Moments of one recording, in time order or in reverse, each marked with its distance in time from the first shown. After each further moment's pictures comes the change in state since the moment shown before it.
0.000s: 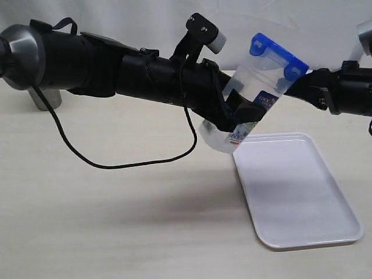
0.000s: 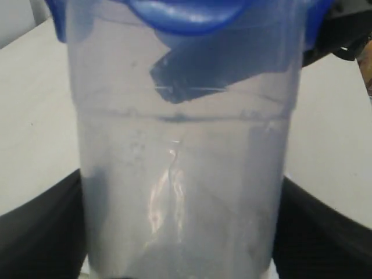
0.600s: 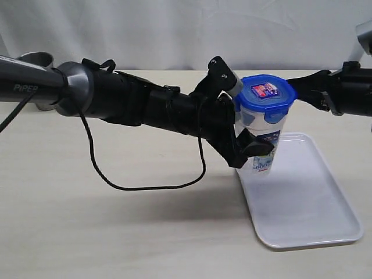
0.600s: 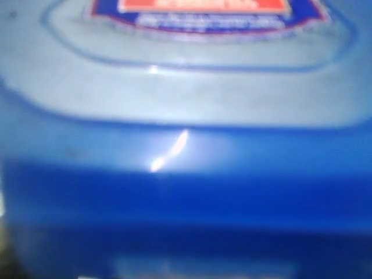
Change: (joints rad) left arm -0.046 0.158 -0.025 -0.109 0.010 0.234; right arm -0.005 -0.004 -0.004 -0.038 -0.057 -0.015
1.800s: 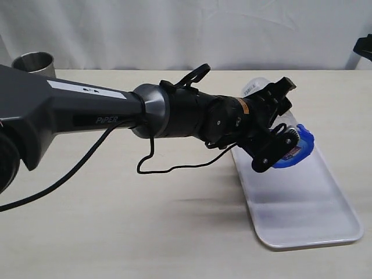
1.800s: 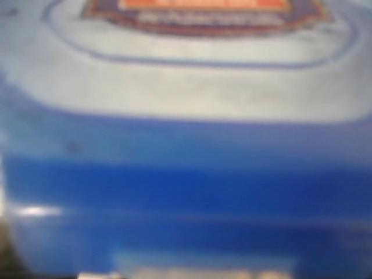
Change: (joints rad) left arm -0.212 0.152 -0.269 1.477 -0.662 0.056; right arm -0.123 -0.197 0.000 0.140 -0.318 -0.090
